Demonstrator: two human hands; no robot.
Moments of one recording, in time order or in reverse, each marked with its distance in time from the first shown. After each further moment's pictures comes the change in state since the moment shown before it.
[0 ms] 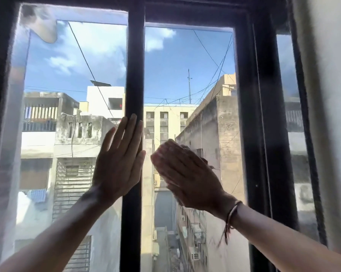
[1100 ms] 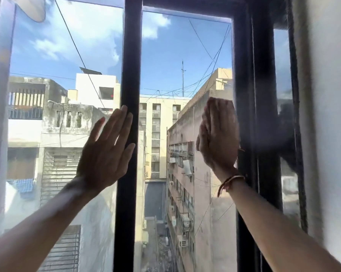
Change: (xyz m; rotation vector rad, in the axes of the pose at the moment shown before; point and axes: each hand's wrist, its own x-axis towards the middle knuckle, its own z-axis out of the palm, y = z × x) left_hand -0.005 -0.014 -0.005 0.058 -0.041 0.028; right_hand 0.012 0.063 -0.014 -0.033 0.153 0.645
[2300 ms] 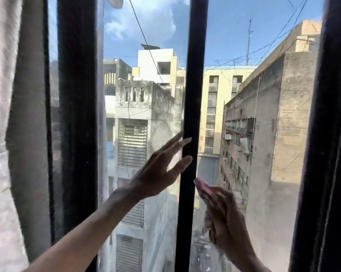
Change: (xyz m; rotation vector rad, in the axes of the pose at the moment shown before) left_hand -0.079 0.034 -0.096 -0.805 -0.536 -0.301; right_hand -0.220 -0.107 -0.081 0.972 -0.571 0.274
